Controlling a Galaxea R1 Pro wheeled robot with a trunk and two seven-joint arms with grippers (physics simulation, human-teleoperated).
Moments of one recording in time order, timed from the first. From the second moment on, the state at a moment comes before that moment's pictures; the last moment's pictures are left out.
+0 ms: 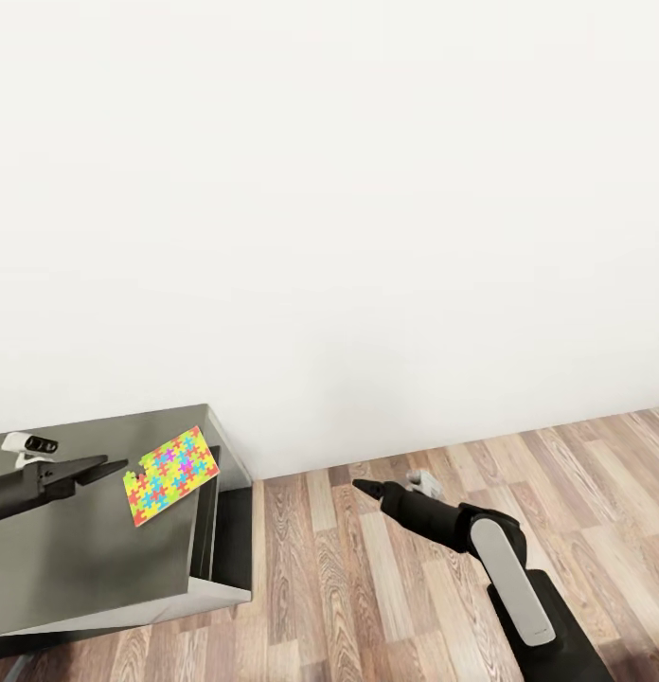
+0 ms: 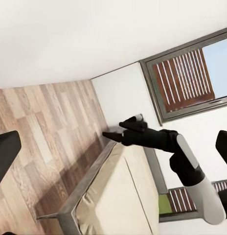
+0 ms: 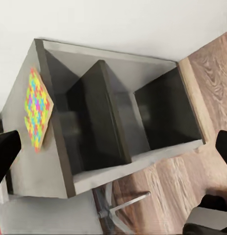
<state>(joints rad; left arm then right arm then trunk) -0.51 0.66 0.17 -0.99 0.52 0.85 -1.57 -0.35 -0.03 0.12 -1.46 -0.97 0.86 -0.04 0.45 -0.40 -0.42</state>
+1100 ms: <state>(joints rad) -0.47 0.62 0.18 -1.07 0.53 0.86 -1.57 -0.34 -0.03 0.15 -1.46 -0.98 0.82 0.14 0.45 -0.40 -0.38</state>
